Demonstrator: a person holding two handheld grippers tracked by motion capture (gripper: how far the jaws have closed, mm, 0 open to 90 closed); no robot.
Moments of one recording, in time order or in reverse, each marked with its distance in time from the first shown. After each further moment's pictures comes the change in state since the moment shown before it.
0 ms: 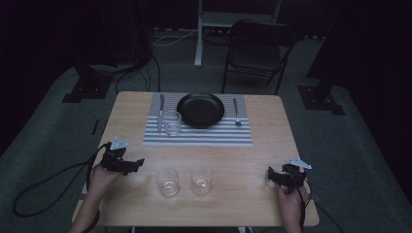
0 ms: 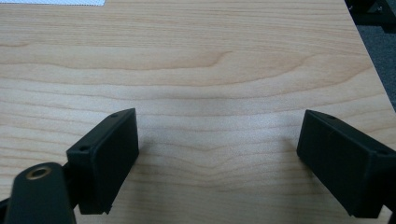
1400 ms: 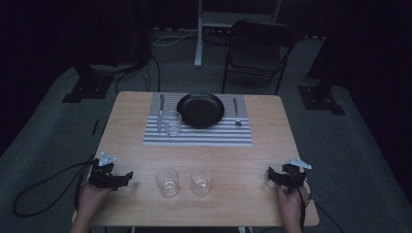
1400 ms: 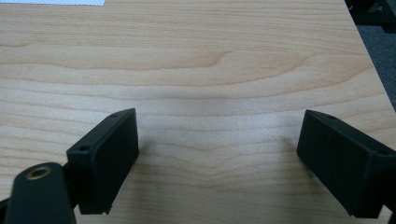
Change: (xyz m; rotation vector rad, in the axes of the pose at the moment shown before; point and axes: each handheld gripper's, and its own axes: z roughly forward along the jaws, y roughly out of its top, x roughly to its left) left arm 0.002 -0.053 -0.022 0.029 0.090 -0.103; right arm 0.000 0.000 0.000 0.001 0.000 0.001
